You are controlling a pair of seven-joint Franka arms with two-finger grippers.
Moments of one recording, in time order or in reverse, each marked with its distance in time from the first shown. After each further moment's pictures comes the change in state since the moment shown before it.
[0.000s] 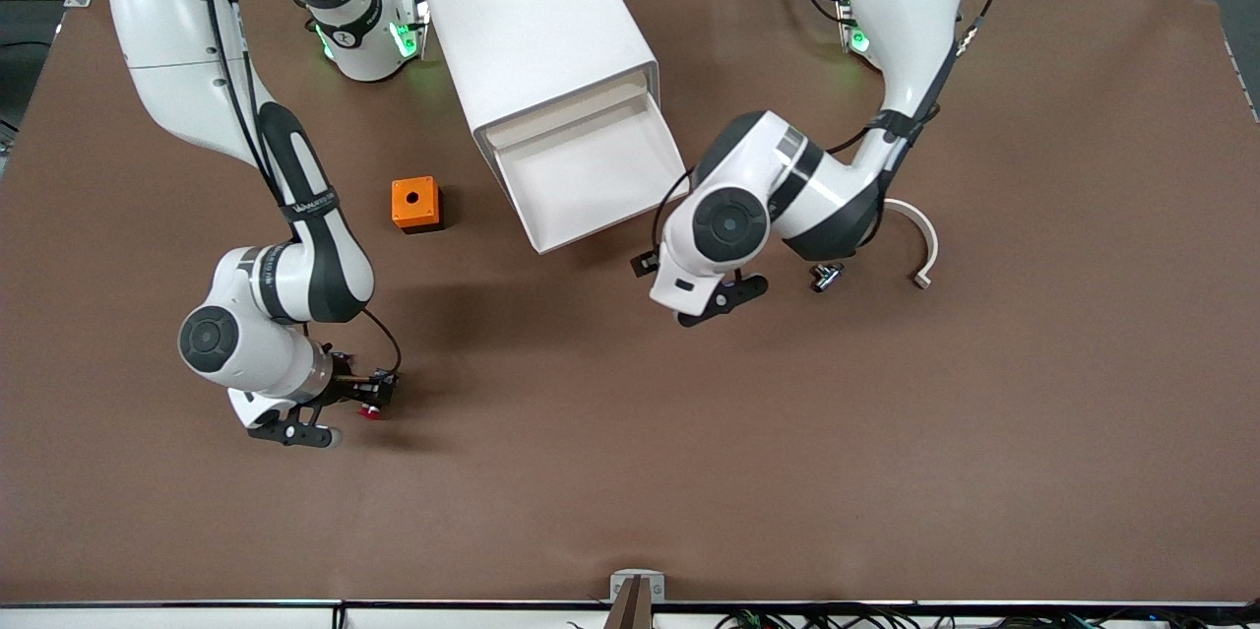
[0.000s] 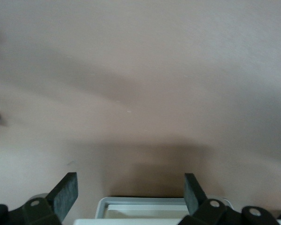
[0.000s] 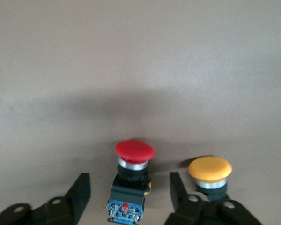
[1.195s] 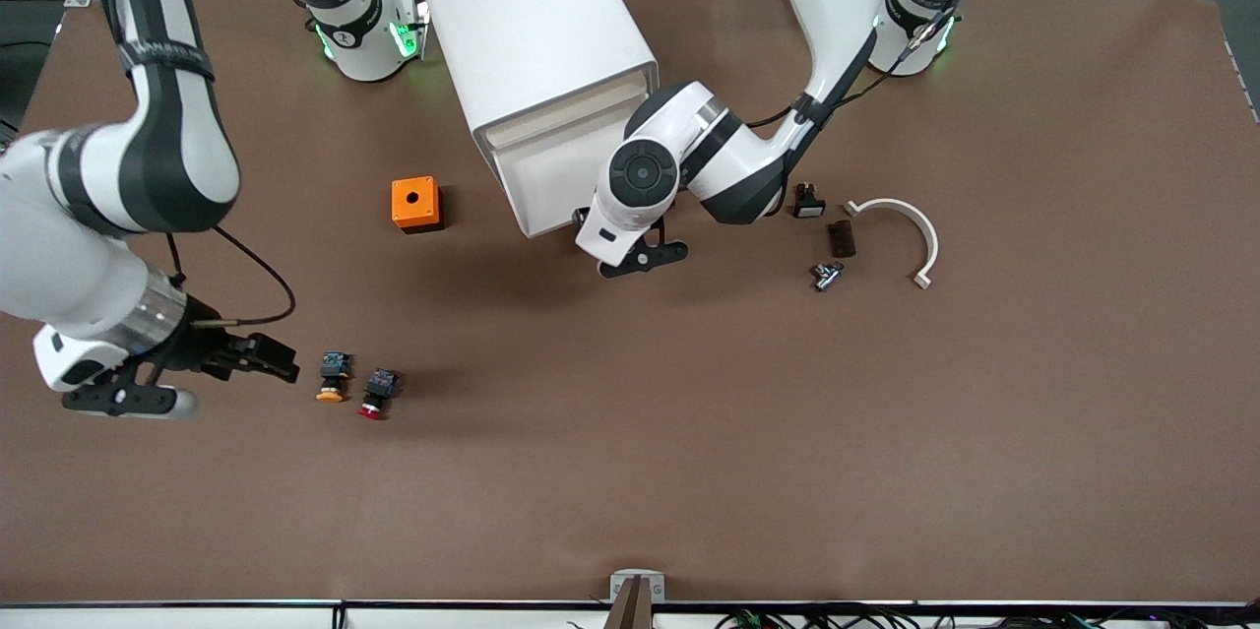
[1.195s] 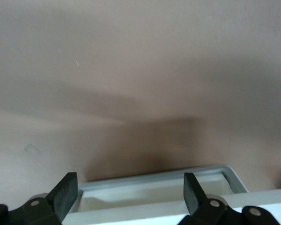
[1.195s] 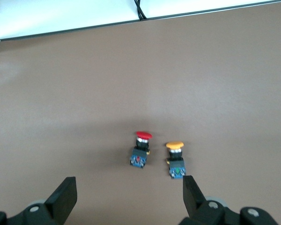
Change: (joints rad) left arm -0.133 0.026 -0.006 -0.059 -0.062 0.098 0.033; right arm -0.037 -0.371 -0.009 0.036 -0.020 -0.307 -0.078
